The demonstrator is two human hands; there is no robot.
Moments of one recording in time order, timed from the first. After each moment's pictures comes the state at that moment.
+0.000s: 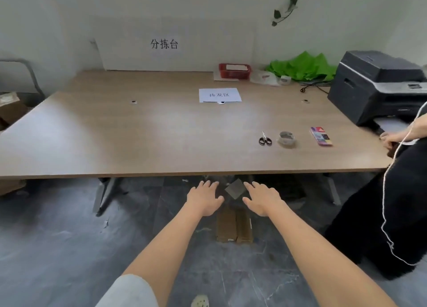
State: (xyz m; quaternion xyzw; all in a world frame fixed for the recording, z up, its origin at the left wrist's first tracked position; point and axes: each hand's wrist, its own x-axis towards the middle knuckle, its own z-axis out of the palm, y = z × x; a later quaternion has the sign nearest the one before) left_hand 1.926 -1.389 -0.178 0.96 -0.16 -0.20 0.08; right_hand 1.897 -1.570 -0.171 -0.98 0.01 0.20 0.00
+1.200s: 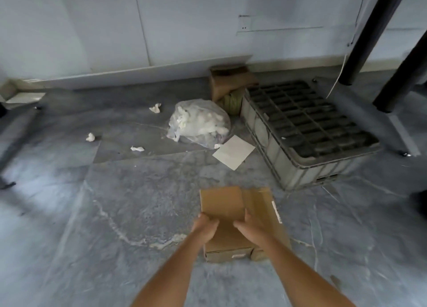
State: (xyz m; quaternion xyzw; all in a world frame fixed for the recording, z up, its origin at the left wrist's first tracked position) left_hand 2.171 -1.502 -0.946 0.86 0.09 -0.36 0.35; right_hand 2.124 -1.639 -0.932 -0.84 0.26 0.28 0.39
